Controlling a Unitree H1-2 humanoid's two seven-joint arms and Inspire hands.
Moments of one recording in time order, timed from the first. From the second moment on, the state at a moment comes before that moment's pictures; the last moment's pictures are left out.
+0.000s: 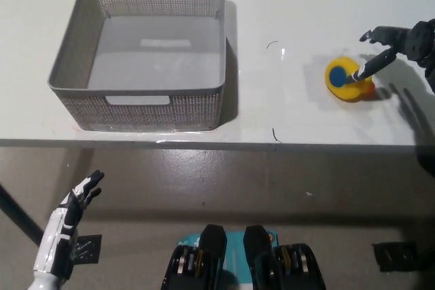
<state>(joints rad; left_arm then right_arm) 0.05 0.20 0.05 0.00 -0.02 -0.34 -0.09 -1.27 -0.37 0.58 1.35 -0.56 0.02 0.44</state>
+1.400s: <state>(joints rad) 0.02 0.21 0.05 0.00 -0.01 -0.34 -0.10 -1.23 -0.34 0.54 1.39 -0.56 -0.01 0.42</state>
